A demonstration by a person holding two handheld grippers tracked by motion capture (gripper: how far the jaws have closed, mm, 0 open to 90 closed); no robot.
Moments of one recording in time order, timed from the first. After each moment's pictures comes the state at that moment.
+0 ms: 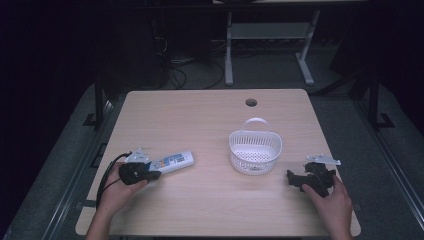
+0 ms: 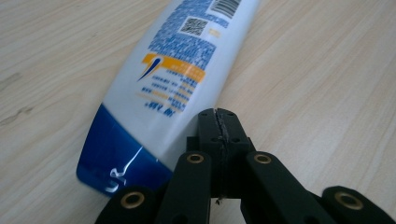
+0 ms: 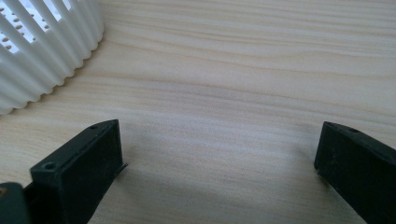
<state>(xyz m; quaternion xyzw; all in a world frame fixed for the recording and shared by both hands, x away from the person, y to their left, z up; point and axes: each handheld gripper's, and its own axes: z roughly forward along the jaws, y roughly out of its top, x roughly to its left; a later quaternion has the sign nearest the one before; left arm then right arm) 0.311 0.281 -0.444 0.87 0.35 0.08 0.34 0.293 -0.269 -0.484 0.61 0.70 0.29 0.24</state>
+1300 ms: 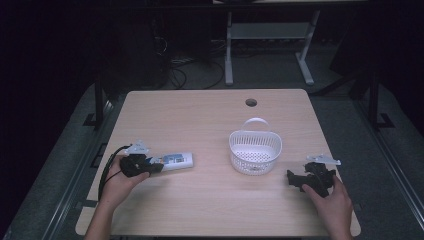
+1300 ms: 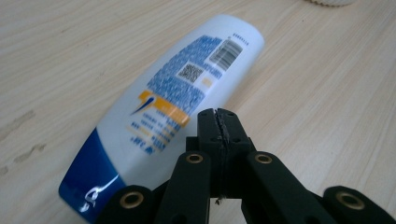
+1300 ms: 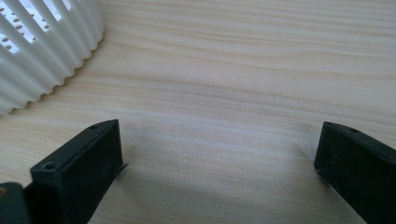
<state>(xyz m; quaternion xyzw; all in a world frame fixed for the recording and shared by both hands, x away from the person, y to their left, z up) 0.325 0.269 -0.426 0.86 0.36 0.07 0.36 0.293 -0.269 -0.483 0.61 0.70 0.29 0.24</state>
